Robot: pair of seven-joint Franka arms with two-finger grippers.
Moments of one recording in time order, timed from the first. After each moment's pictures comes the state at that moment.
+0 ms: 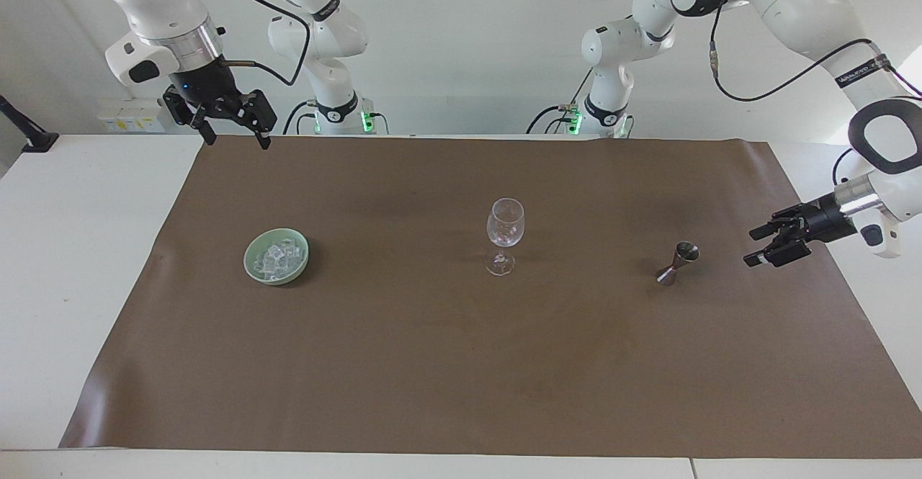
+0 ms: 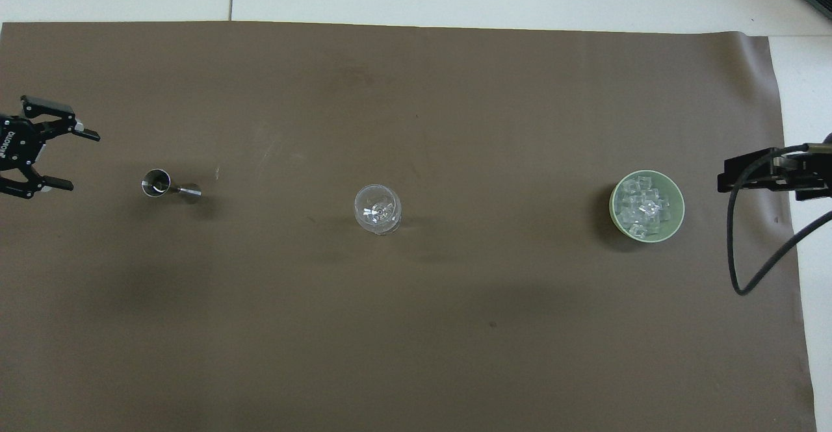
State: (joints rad) left arm 0.26 0.39 0.06 -1.52 -0.52 1.61 -0.44; right arm 0.03 -0.05 -0.04 -1.58 0.00 1.53 0.12
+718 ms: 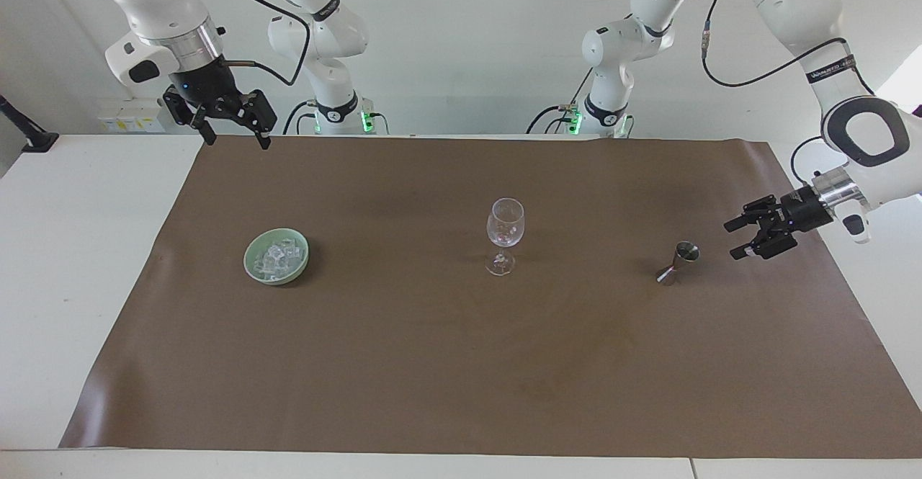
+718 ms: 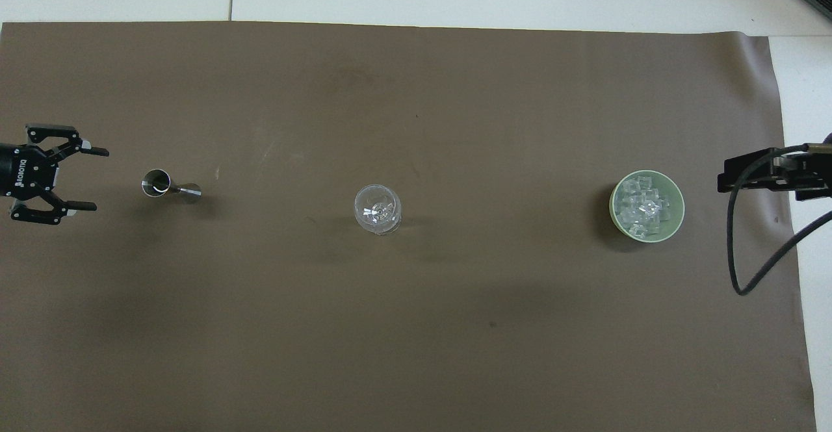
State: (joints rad) left arm 0.31 0.29 0.06 -1.77 -0.70 1.72 -0.48; right arm 0.03 -0.05 -0.04 -1.58 0.00 1.53 0.12
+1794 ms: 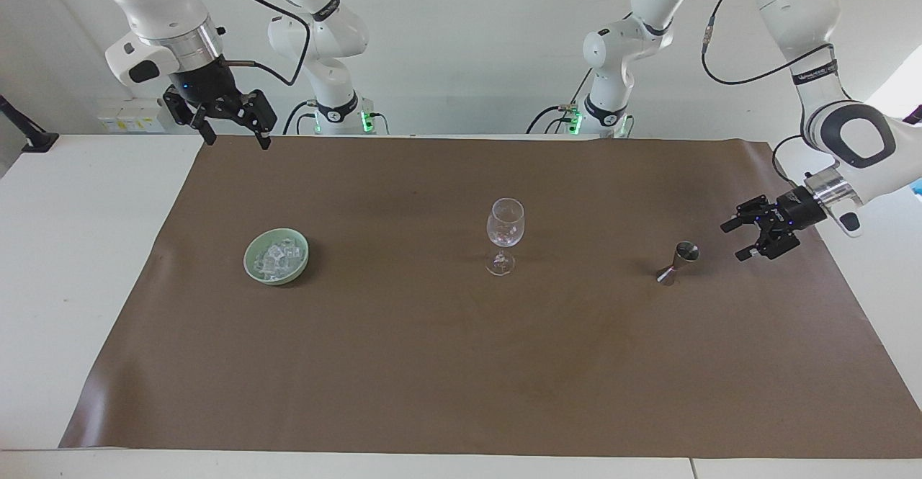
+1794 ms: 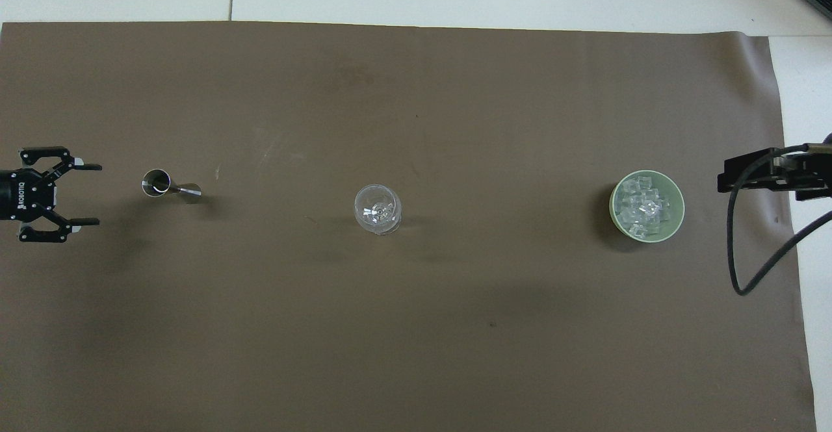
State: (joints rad) left arm 0.36 0.27 0.06 -1.90 -0.77 1.81 -0.47; right arm 0.03 -0.05 -0.04 -1.58 0.00 1.53 0.12
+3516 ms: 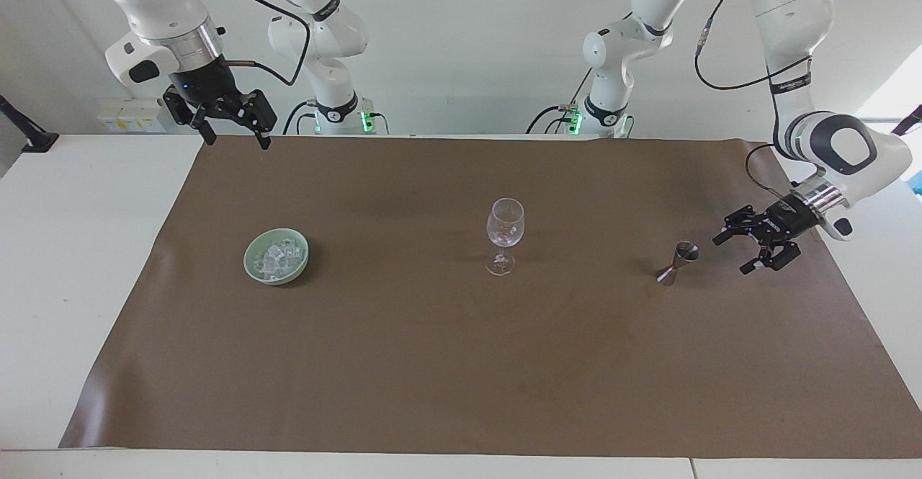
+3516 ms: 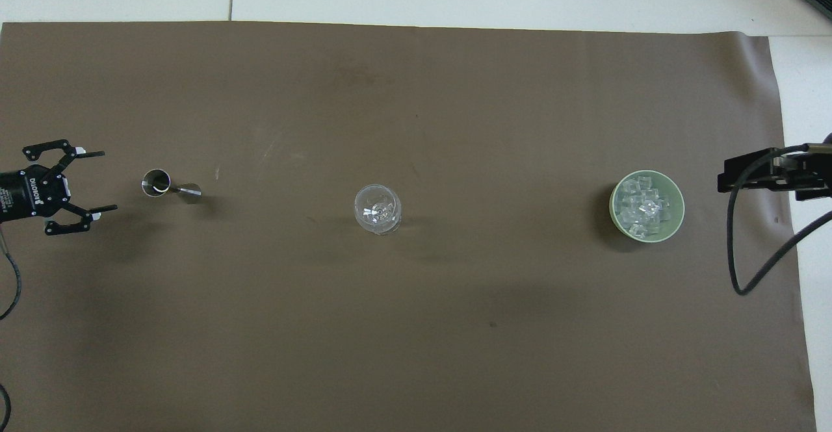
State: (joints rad) left arm 0.36 0.29 0.06 -1.97 -1.03 1.92 -0.52; right arm 0.03 -0.05 -0.04 -1.58 0.00 1.53 0.12
